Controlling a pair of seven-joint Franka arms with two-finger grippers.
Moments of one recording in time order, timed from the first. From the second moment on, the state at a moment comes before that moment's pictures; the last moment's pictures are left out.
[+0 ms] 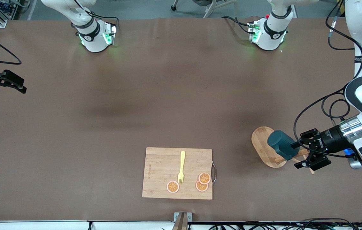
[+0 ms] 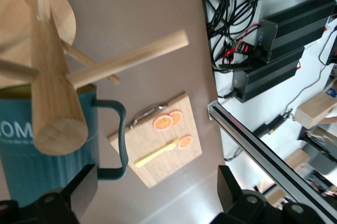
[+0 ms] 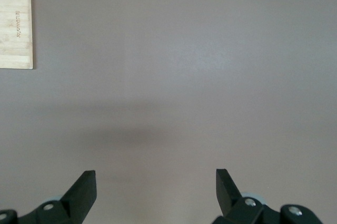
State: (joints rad) left arm -0.03 0.45 0.04 -1.51 -0.79 2.12 -0.71; right arm 0.04 -0.03 -0.08 -1.64 -0.01 1.64 -0.05
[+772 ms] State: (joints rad) left arm -0.04 0.19 -0.03 -1.49 -0.23 1.82 -0.63; right arm 0.04 -0.03 -0.08 -1.64 -0.01 1.63 -0.05
